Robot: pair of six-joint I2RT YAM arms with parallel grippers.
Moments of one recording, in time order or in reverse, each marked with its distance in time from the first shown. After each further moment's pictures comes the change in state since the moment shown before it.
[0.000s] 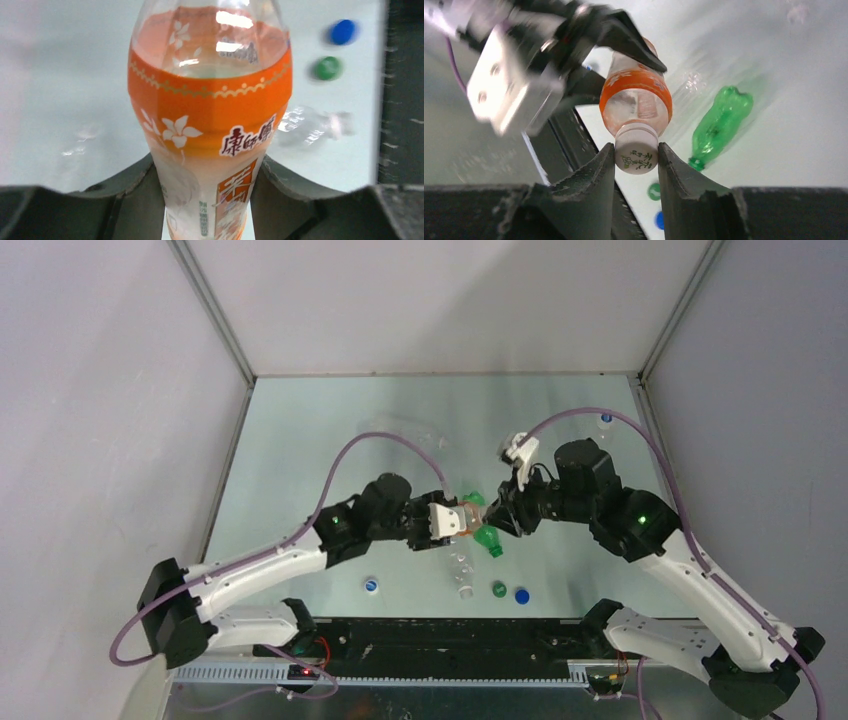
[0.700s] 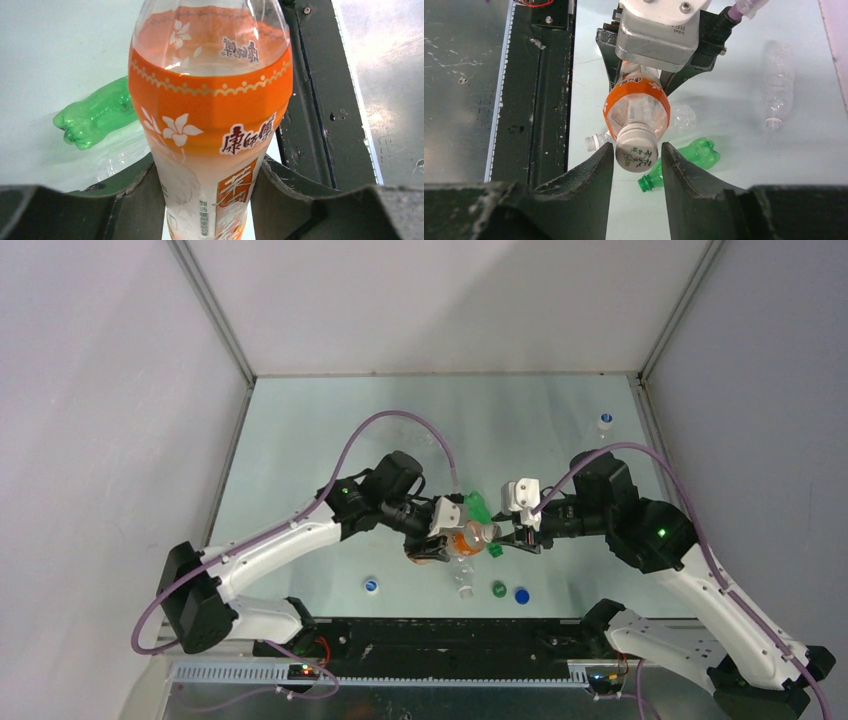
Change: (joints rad) left arm 0.056 0.125 0.166 -0.296 0.357 0.069; right arm -0.019 -0.077 -0.007 -0.087 -0.256 -0.541
